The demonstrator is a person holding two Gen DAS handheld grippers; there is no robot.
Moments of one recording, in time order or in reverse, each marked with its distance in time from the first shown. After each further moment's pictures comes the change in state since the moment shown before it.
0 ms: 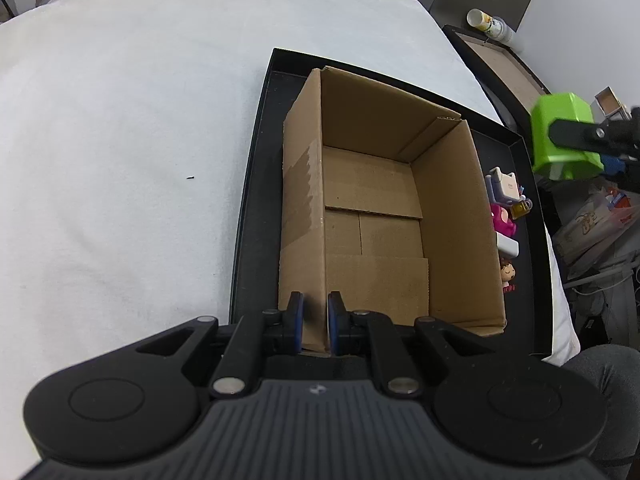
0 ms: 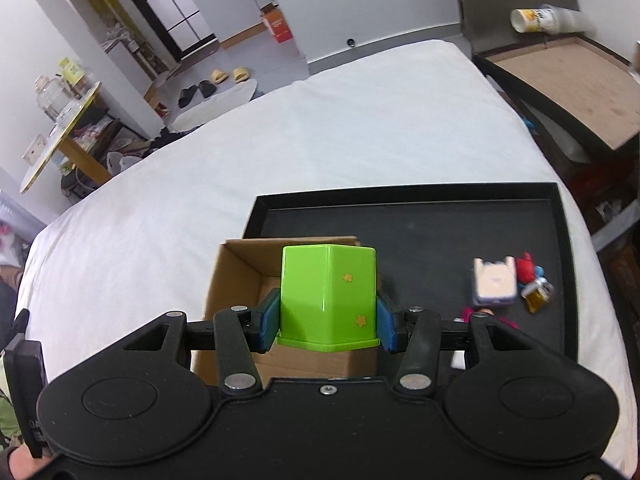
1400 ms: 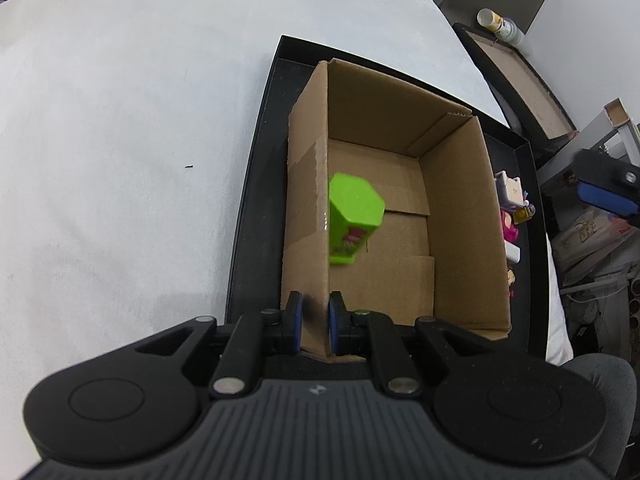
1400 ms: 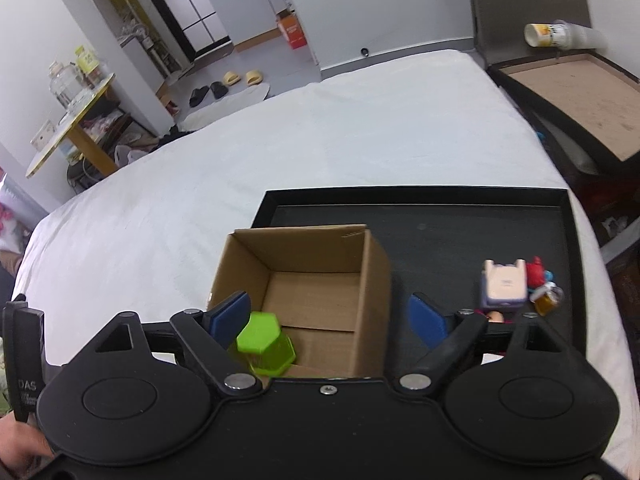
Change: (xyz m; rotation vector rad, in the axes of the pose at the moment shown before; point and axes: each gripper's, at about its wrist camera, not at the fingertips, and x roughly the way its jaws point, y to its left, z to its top) left arm 0.010 0.005 0.006 -0.036 0.037 -0.012; right arm -0.009 0.002 -0.021 -0.044 -0.044 0.003
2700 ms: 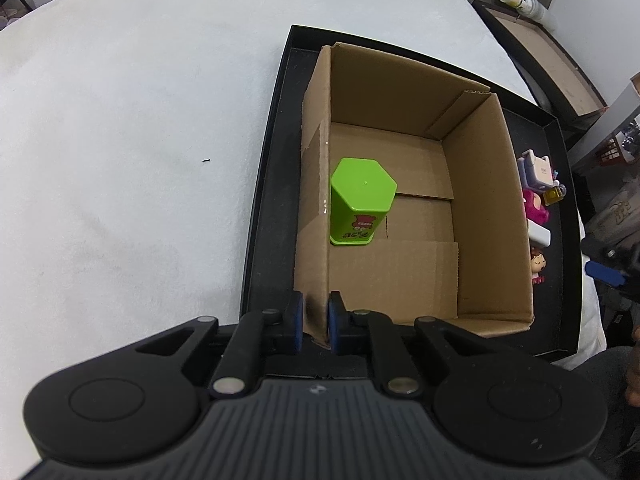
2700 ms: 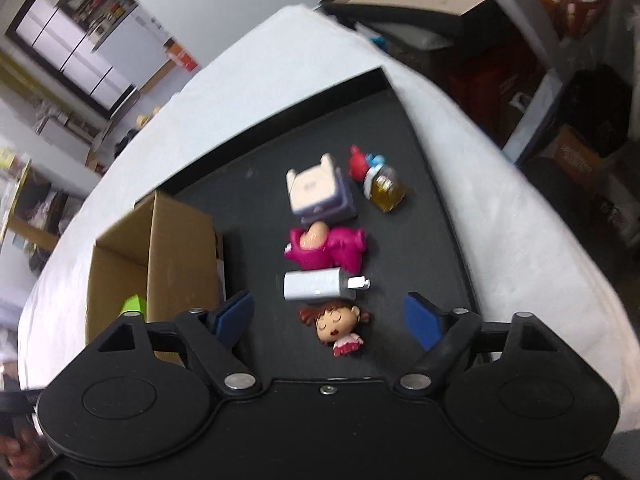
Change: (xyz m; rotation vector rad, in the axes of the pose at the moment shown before) left arm 0.008 -0.021 0.000 0.026 0.042 0.140; right arm 0.013 -0.146 -0.082 0.343 0.023 -0.066
